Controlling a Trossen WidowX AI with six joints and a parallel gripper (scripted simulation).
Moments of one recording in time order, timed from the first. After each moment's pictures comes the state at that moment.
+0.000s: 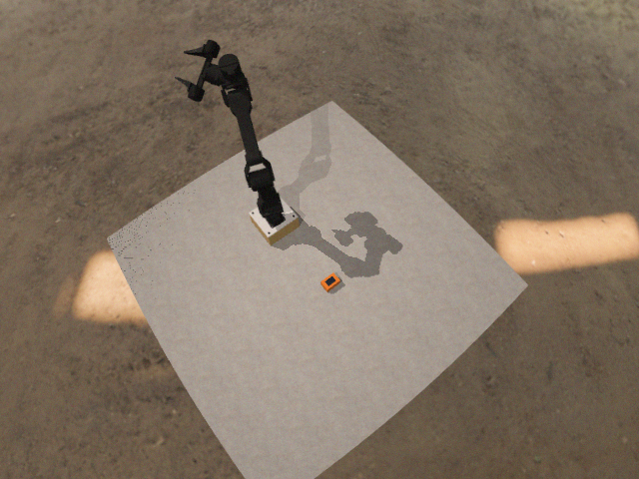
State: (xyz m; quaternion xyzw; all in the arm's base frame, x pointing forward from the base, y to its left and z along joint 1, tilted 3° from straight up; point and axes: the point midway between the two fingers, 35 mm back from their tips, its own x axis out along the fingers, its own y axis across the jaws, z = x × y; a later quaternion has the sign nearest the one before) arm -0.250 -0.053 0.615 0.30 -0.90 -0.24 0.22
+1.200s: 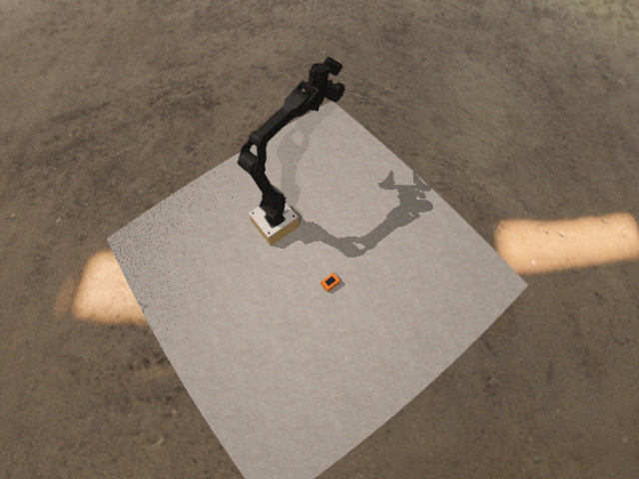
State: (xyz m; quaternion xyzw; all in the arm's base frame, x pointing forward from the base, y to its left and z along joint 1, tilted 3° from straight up) arm -0.166 0.362 0.419 -0.26 -0.82 -0.43 -0.27
